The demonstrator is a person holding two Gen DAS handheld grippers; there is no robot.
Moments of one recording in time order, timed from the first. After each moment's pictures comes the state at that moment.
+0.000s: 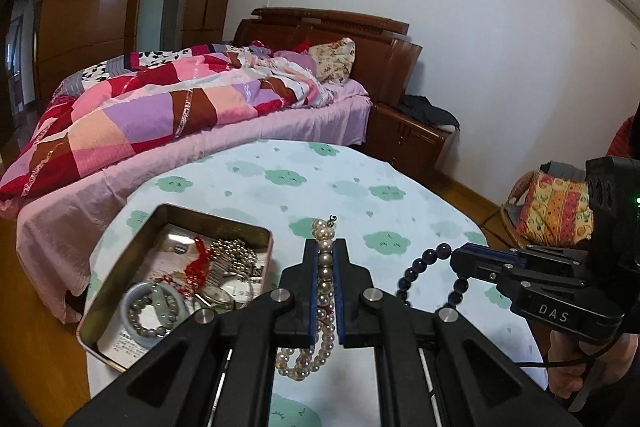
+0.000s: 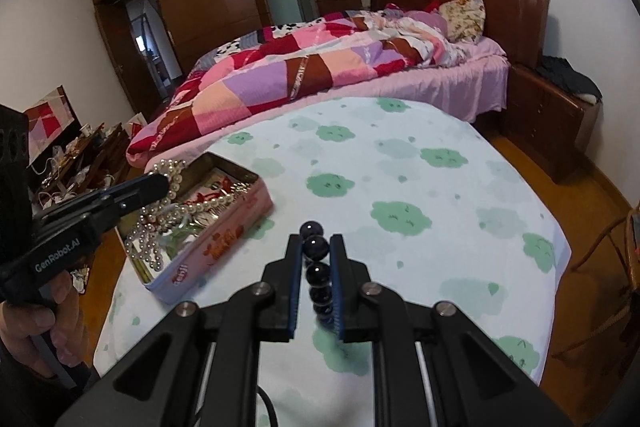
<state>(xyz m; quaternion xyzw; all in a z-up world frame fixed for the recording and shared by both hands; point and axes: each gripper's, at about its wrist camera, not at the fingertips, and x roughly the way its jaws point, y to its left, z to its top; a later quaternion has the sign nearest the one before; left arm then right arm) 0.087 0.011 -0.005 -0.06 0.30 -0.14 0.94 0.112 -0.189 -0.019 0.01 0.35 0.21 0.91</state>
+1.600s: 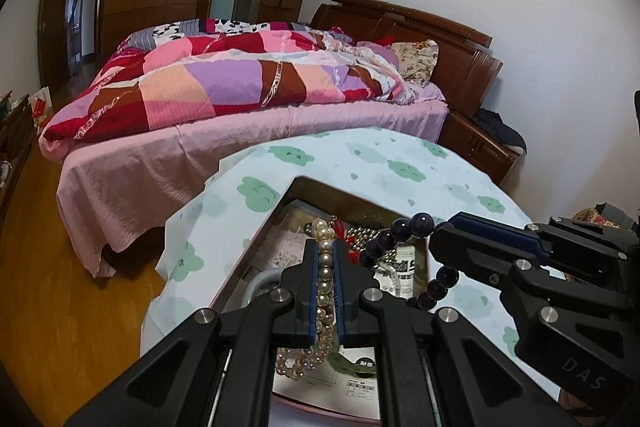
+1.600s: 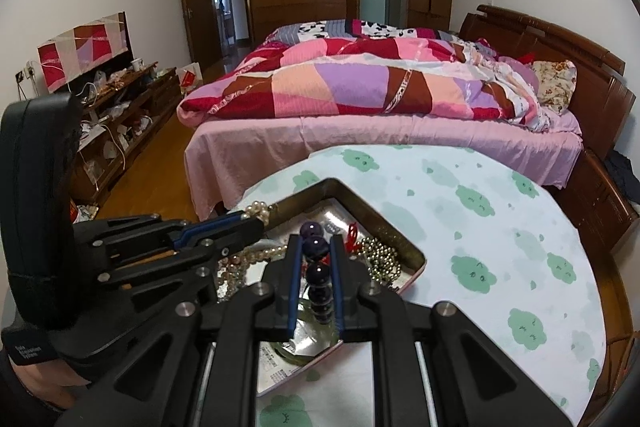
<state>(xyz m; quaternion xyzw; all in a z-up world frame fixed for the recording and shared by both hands) 0.116 0.119 -0.051 -0.11 0.33 -0.02 0.94 0.138 -0.013 -0.017 -0.11 0.33 0.31 0.89</state>
